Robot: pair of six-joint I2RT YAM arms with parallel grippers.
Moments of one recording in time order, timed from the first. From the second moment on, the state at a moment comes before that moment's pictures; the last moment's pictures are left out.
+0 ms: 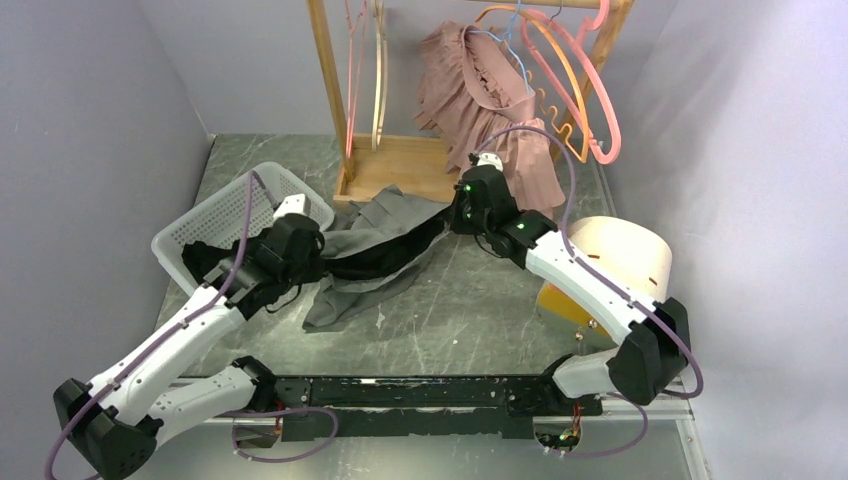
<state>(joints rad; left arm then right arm) -0.65 0.94 0.86 -0.71 -0.39 -0.67 0.63 1.36 1.15 -0.38 0.20 0.53</state>
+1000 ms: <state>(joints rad) -0.49 1.07 0.96 -0.78 0.11 -0.59 0.63 1.18 1.10 -0.78 0.18 0.43</state>
